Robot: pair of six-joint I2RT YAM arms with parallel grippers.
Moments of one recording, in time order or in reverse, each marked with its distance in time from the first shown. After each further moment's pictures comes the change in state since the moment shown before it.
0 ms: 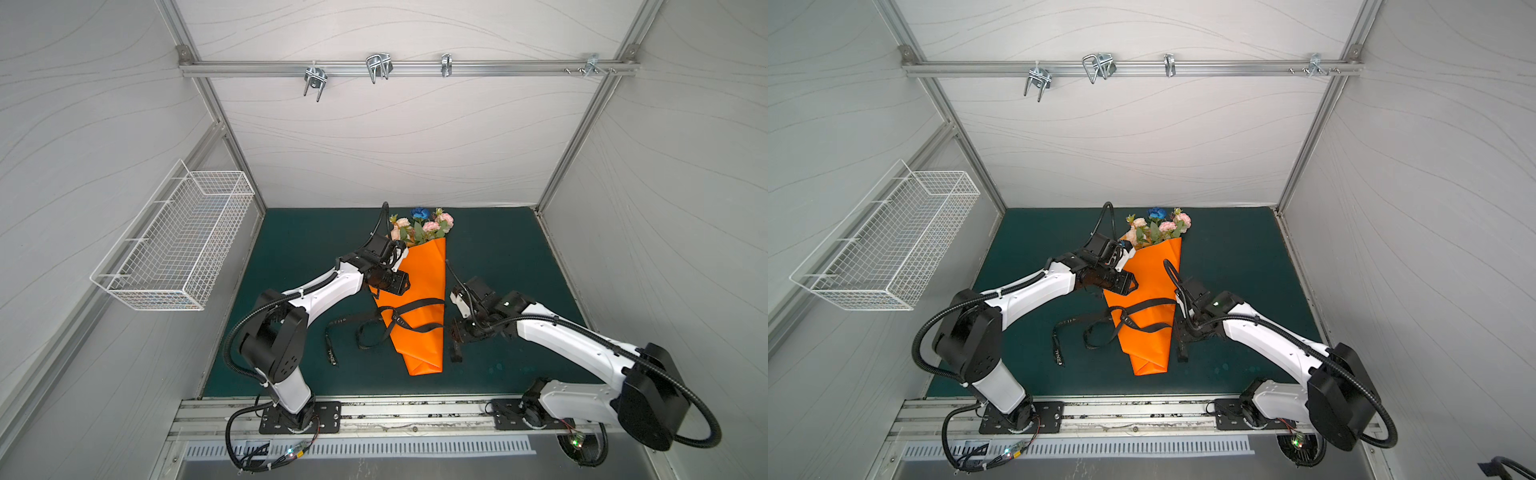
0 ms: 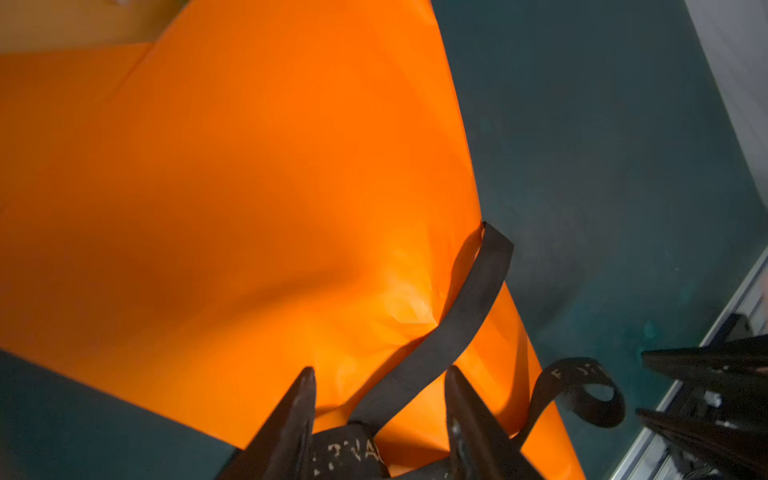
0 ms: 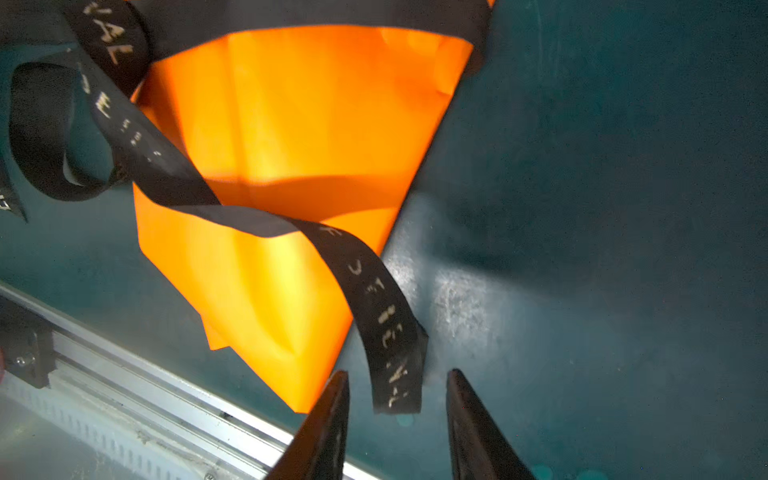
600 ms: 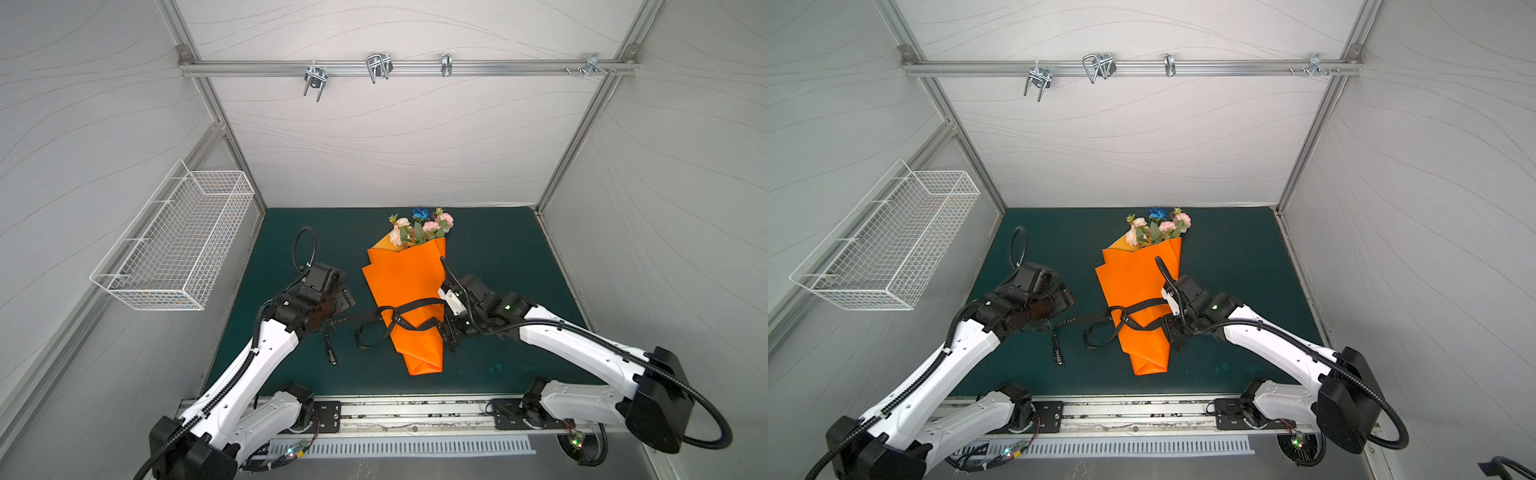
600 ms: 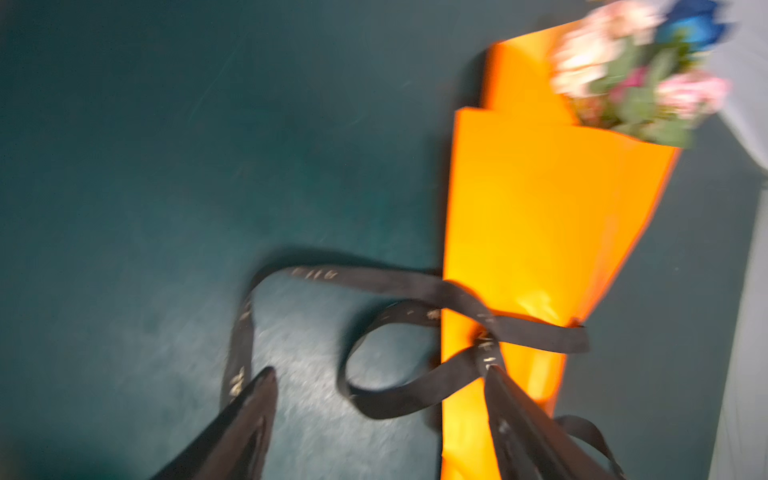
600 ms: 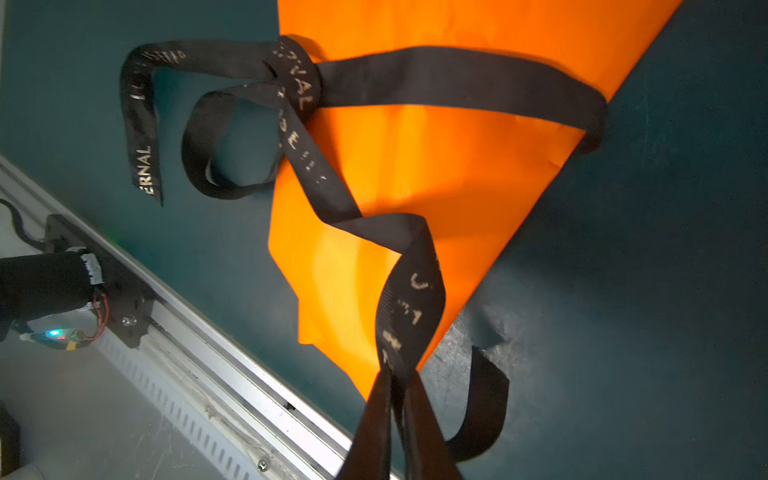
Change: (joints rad) left arm 0.124 -0.705 -0.312 -0.307 -0.434 -0.762; right arm 0.078 0.007 0.054 0.095 -0.046 -0.047
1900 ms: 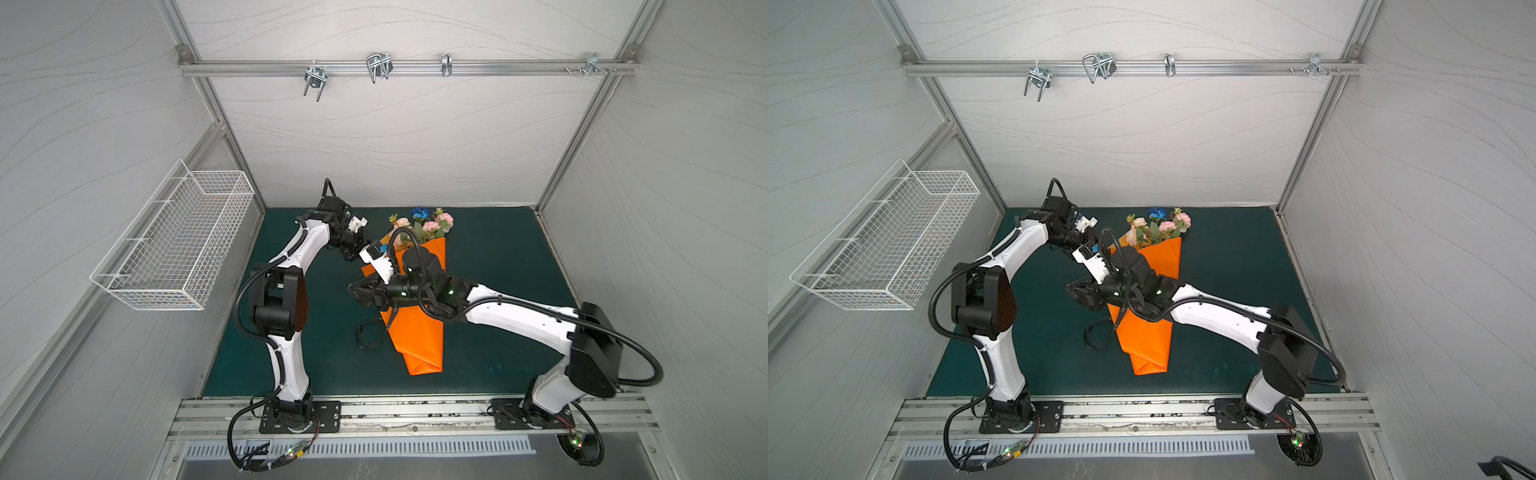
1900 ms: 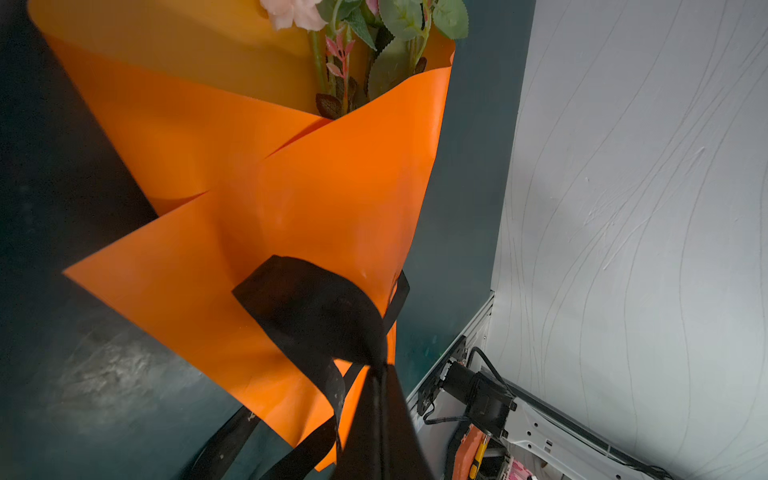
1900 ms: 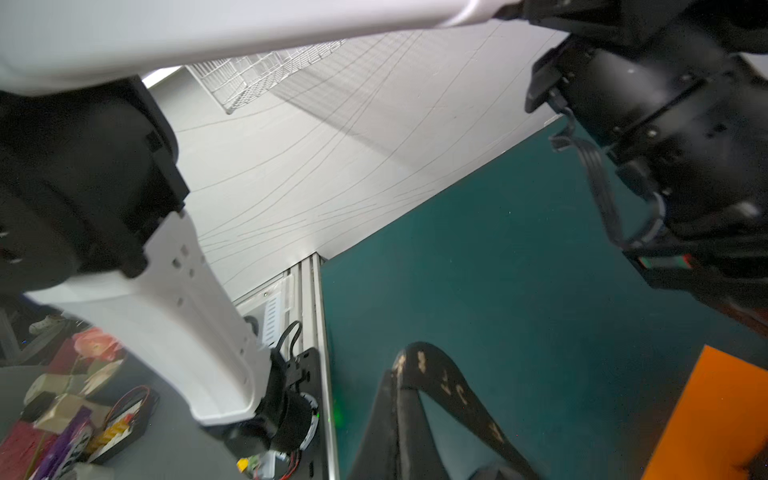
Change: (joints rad) left arm 0.297 0.918 0.726 -0.067 0.938 0.501; right arm 0.223 0.315 0.366 0.752 -0.224 -0.129
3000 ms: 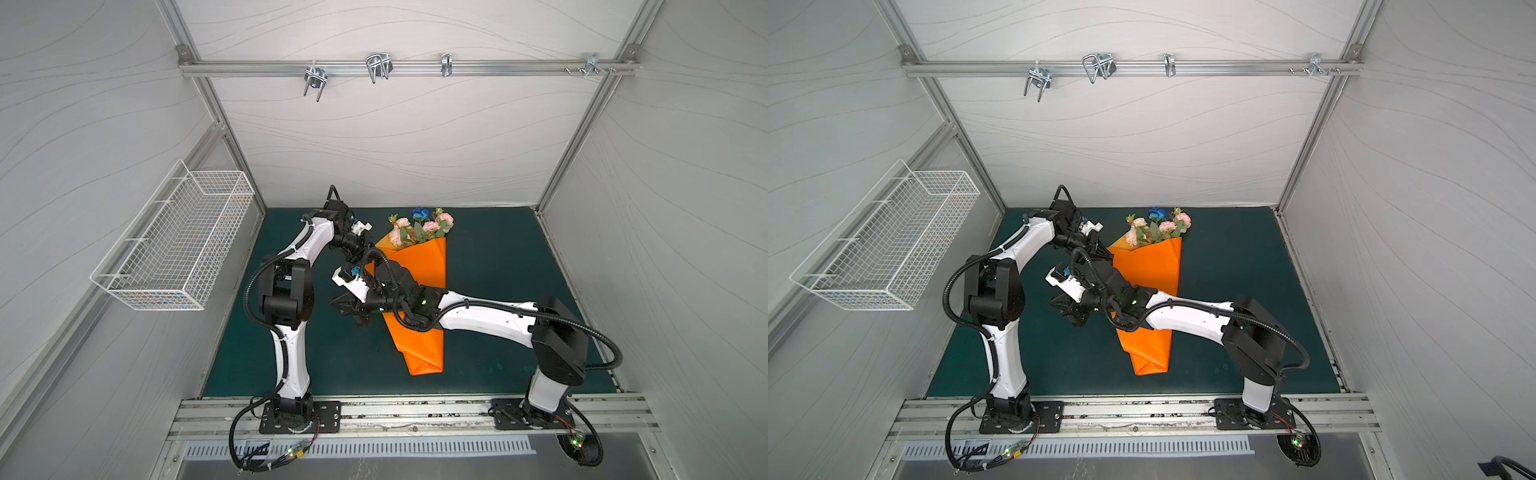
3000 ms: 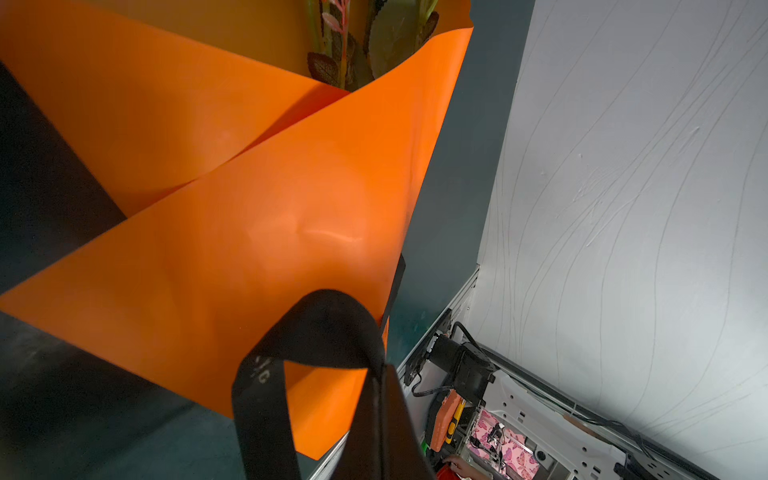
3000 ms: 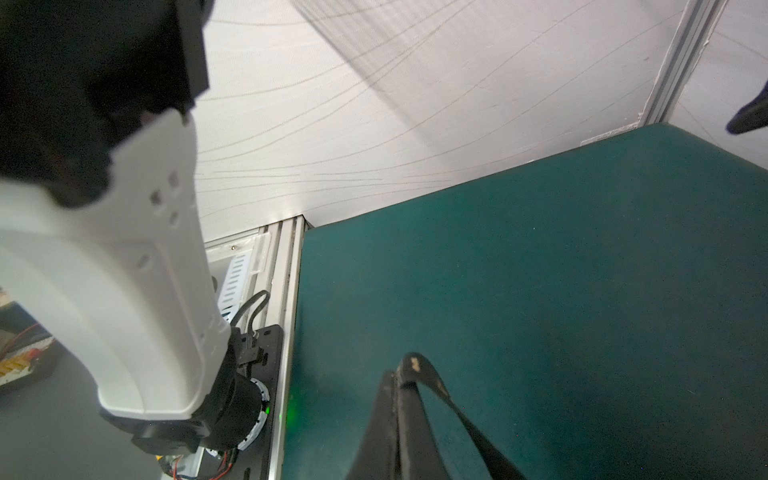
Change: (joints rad) left arm 0.000 0.162 0.128 -0.124 0.107 0.084; right arm 0.097 0.229 0.086 0.140 0.027 -0.234
